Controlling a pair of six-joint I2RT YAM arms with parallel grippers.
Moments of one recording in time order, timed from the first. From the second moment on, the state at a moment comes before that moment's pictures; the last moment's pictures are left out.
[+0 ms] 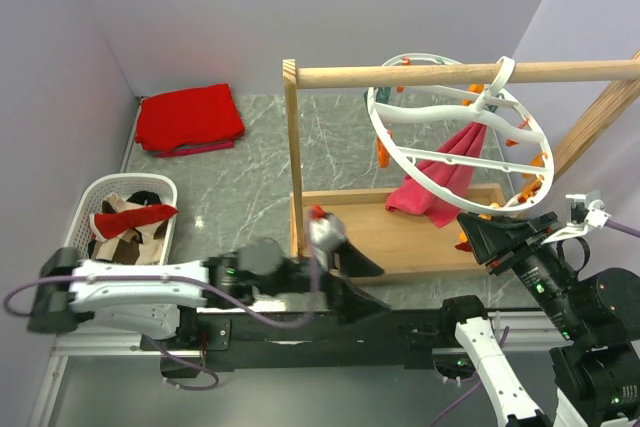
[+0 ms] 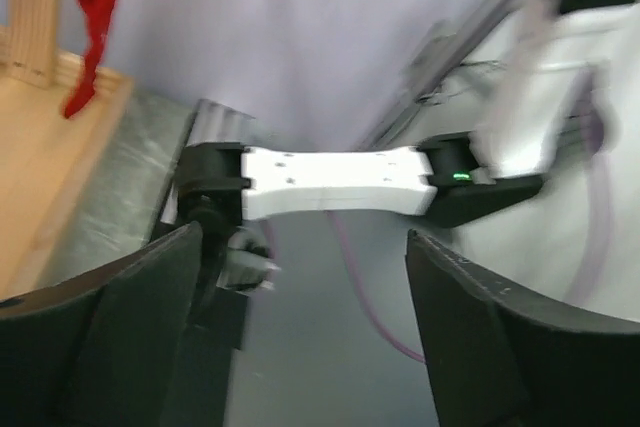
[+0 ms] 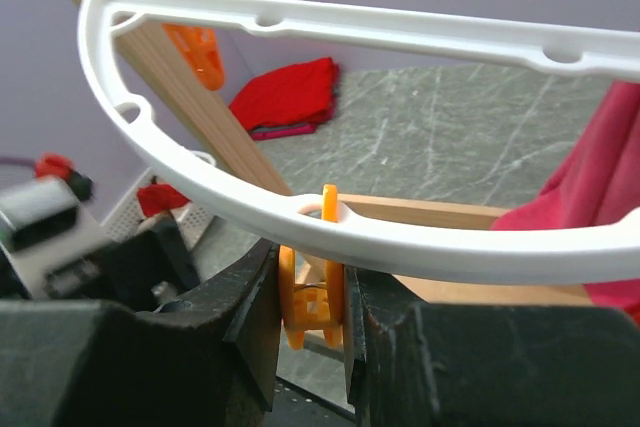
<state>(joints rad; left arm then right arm) -1.41 1.06 0.78 0.41 0.13 -0.56 0.14 0.44 1.41 -0.96 -0.31 0.42</state>
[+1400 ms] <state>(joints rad) -1.46 2.11 1.58 0.60 -0.39 -0.02 0.14 0.43 1.42 -0.93 -0.41 0.52</state>
